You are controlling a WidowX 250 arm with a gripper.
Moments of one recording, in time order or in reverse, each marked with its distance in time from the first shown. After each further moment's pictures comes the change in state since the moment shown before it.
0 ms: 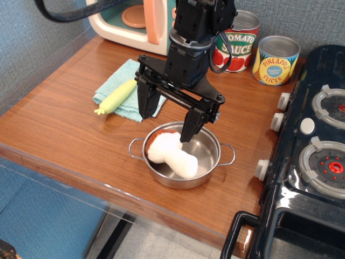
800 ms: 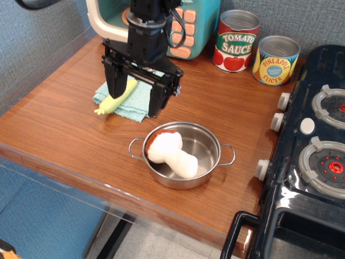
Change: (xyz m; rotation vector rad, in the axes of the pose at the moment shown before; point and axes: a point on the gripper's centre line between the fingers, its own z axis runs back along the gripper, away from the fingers) arm 0.015 0.061 -0.010 -0.014 -0.022 0.088
